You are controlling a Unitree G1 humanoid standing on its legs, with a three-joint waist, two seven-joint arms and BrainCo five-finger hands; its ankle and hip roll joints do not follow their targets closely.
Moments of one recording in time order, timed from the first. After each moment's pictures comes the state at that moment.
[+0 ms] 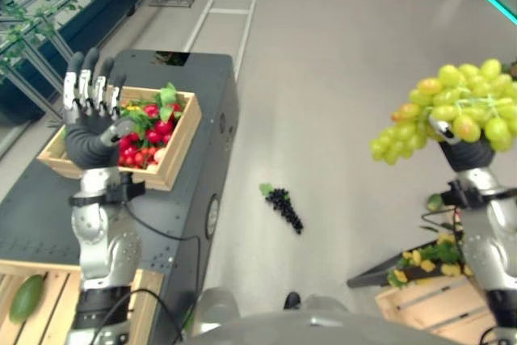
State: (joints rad) left arm -0.01 0.38 0.20 -0.22 -0.68 -0.47 -0.14; right arm 0.06 -0.60 -0.16 -0.14 0.82 -0.30 0.29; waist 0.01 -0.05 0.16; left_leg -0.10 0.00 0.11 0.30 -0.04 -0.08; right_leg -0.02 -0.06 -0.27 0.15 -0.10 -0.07
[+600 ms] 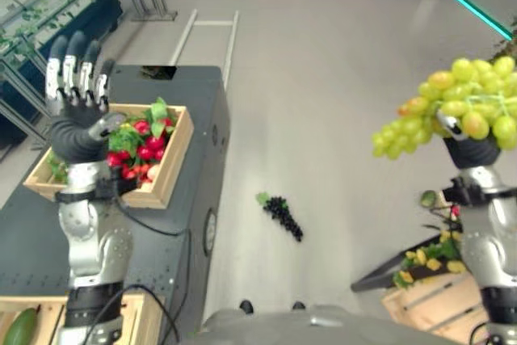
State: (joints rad) left arm -0.02 0.42 0.23 -0.27 -0.68 -0.47 -0.15; right arm 0.07 -0.56 -0.23 -0.13 0.81 -0.30 0.29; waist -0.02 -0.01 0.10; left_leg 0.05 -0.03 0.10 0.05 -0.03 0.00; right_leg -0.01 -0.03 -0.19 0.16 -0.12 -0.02
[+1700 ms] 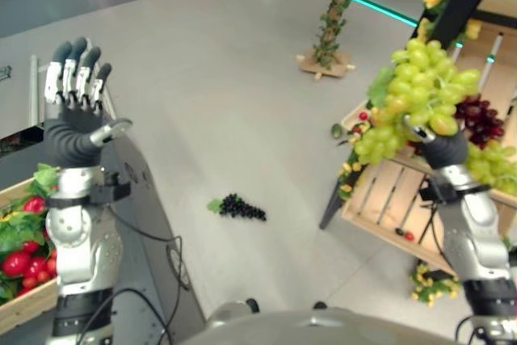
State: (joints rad) left arm 0.07 0.44 0.27 -0.28 -0.60 -0.45 -0.16; right arm 0.02 -0.52 -0.13 -0.08 0.69 -0.28 0.28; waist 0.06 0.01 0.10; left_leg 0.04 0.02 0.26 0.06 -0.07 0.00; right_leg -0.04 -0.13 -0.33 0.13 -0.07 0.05
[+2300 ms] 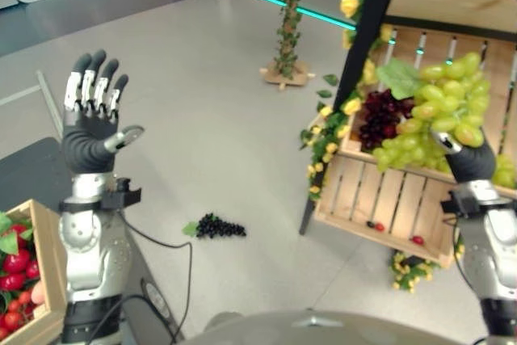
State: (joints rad) left arm 0.07 0.39 0.25 -0.29 -0.60 -0.42 -0.17; right arm 0.11 -0.52 -0.23 -0.09 0.70 -0.28 0.24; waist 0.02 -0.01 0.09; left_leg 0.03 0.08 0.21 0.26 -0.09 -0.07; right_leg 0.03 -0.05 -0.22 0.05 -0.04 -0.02
